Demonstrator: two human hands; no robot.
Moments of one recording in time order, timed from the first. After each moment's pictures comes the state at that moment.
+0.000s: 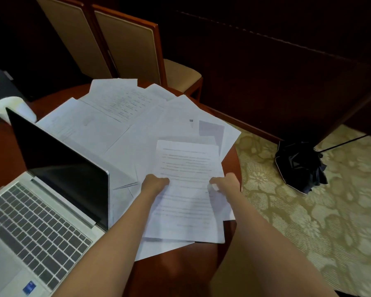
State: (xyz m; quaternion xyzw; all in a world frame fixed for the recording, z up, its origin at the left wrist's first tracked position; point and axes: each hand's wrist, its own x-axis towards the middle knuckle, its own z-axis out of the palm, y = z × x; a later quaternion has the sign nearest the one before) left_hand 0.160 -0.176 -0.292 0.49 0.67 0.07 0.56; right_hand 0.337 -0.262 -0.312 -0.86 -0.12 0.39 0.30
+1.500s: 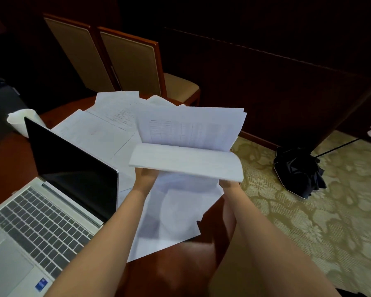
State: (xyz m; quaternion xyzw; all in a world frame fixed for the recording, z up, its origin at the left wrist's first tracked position) left_hand 0.138 -0.186 -0.241 0.56 0.45 0.42 0.55; right_hand 0.311 -0.277 -0.262 -0.70 -0.12 0.36 0.60
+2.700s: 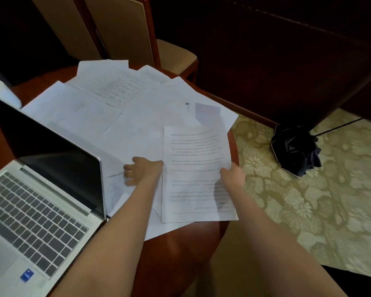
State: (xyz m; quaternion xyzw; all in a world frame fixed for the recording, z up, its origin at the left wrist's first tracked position) left_hand 0.169 -0.172 -0.297 0.49 0.78 0.00 0.38; right_hand 0.327 -0.295 -0.305 -0.89 -0.18 0.28 0.31
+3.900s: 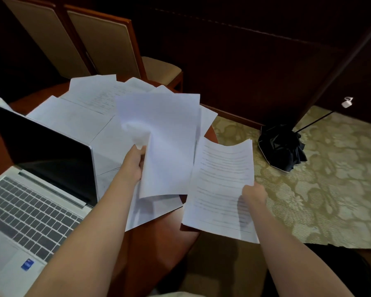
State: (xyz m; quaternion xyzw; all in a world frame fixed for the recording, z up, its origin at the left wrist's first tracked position) left_hand 0.152 -0.206 -0.254 0.36 0.51 0.30 0.72; right_hand 0.341 -0.418 -0.291 -0.90 0.00 0.27 0.35
